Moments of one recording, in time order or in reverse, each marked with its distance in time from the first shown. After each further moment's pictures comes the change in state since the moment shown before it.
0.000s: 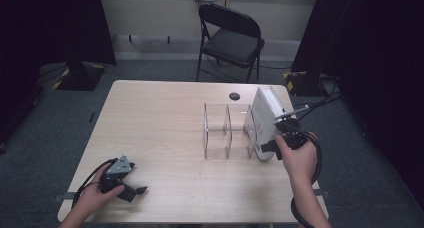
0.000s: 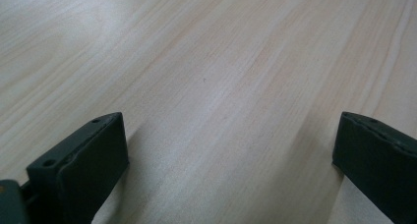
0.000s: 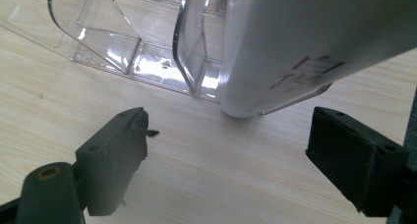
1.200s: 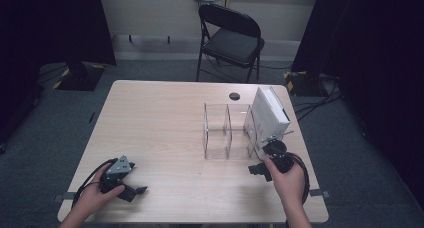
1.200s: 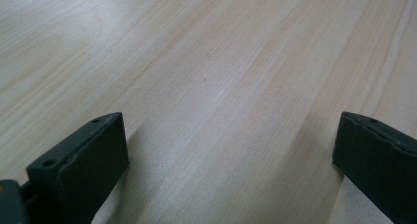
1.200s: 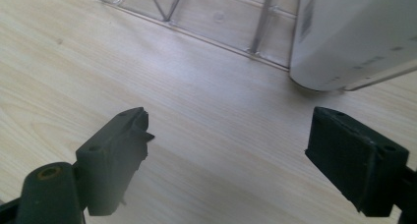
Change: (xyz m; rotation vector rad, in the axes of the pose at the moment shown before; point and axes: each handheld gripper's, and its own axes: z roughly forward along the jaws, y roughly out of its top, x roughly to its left) left arm 0.000 0.000 0.000 0.000 -0.003 -0.006; right arm 0.025 -0.045 0.048 0.002 0.107 -0.107
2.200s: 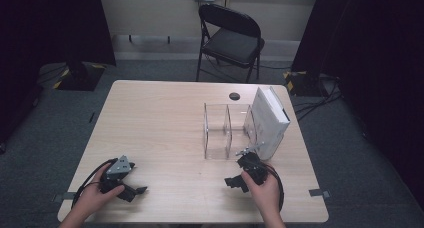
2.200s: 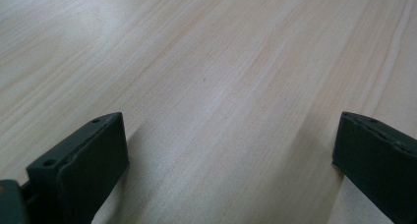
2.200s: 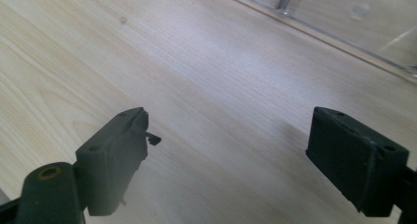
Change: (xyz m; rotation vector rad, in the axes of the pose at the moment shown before) left arm 0.000 0.000 0.000 0.000 -0.001 0.000; right arm 0.052 -0.007 0.055 -0.003 0.125 -0.107
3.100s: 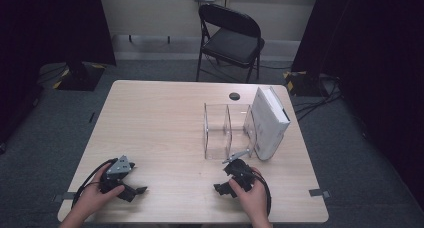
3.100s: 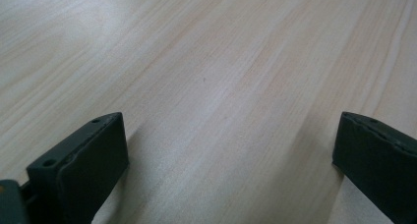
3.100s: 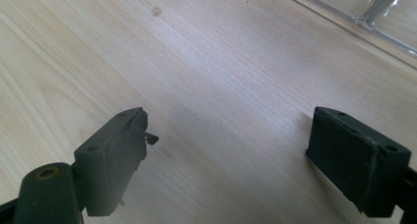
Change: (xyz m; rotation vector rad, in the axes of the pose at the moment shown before) left arm 0.000 0.000 0.000 0.000 0.000 0.000; right arm 0.024 -0.003 0.029 -0.020 0.004 -0.118
